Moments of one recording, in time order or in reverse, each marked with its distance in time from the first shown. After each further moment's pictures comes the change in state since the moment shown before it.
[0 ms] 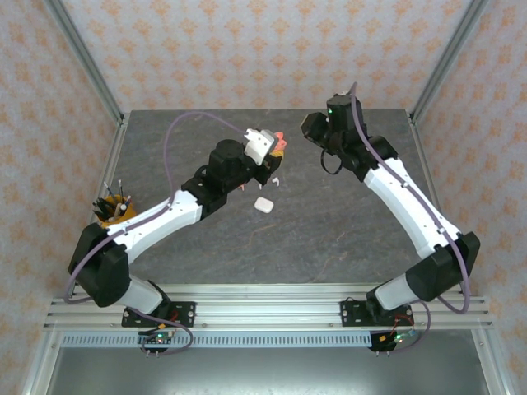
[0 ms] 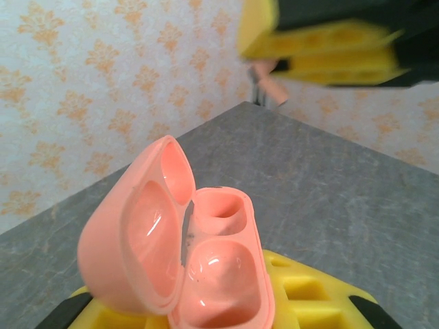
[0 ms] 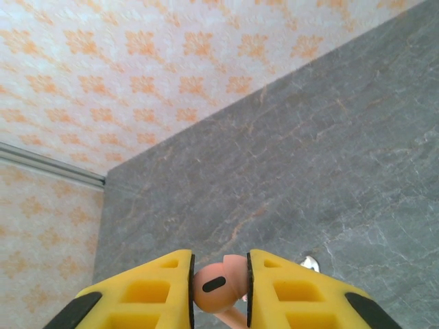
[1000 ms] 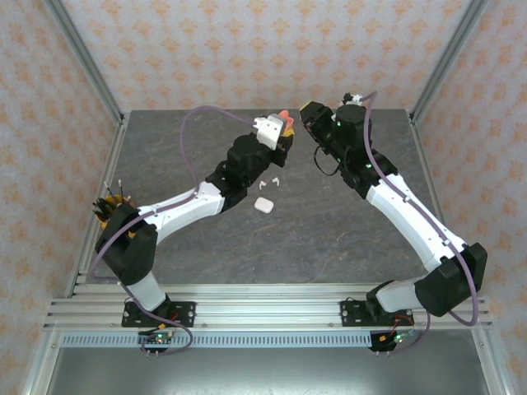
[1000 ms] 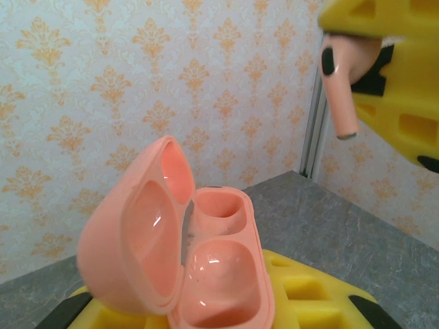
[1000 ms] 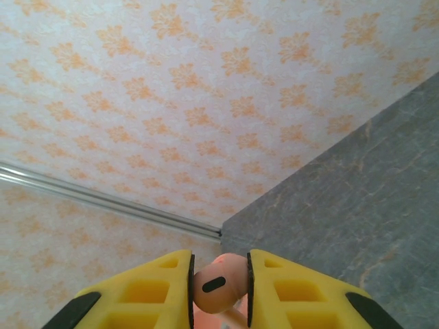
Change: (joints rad) left arm -0.045 0.193 0.119 0.262 -0.214 -0.076; right arm 0.030 -0.092 -0.198 0.441 -0.011 0.255
